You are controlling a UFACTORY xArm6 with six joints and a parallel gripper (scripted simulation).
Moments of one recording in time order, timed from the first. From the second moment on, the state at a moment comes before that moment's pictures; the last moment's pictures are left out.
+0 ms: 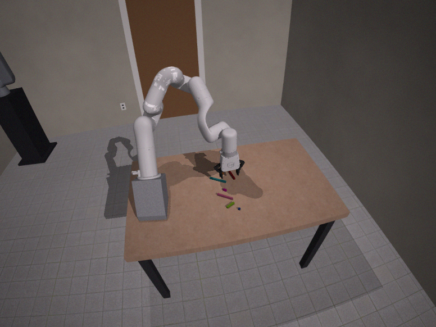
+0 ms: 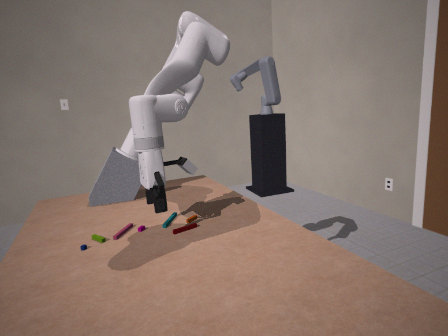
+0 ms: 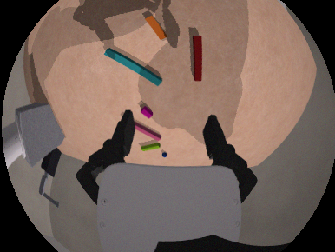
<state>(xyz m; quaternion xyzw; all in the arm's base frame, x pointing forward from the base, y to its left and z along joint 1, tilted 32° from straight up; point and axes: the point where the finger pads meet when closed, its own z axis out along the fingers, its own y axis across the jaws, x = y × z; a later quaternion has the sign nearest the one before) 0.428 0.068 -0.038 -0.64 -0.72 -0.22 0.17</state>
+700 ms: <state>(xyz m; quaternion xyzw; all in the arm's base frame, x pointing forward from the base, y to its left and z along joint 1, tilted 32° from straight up) 0.420 0.116 -0.010 -0.86 -0.44 -0.14 0.24</state>
